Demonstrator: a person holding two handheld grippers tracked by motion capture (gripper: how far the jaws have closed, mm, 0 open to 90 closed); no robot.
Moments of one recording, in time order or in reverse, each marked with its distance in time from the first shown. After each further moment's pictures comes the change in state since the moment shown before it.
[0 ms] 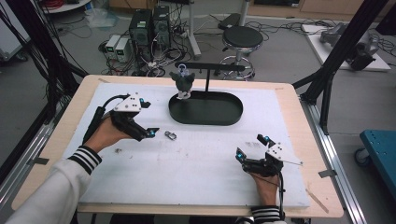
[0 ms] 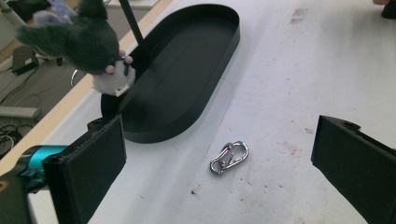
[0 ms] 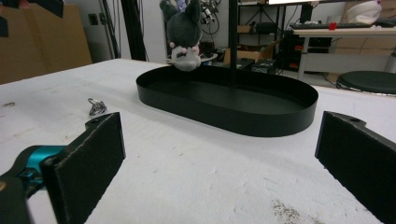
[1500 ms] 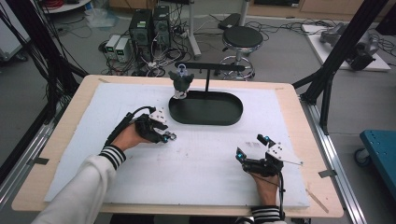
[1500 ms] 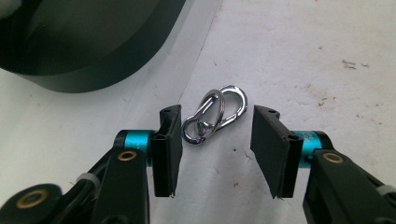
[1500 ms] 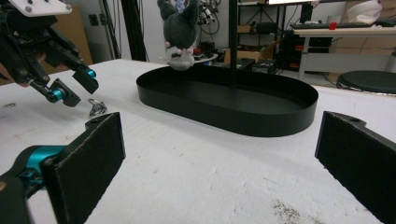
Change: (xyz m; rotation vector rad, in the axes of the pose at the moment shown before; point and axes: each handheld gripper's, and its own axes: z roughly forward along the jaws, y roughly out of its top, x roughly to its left) left arm -0.005 -0.024 0.078 0.319 -0.092 0.004; right arm 0.000 0.000 0.000 0.003 0.003 0.007
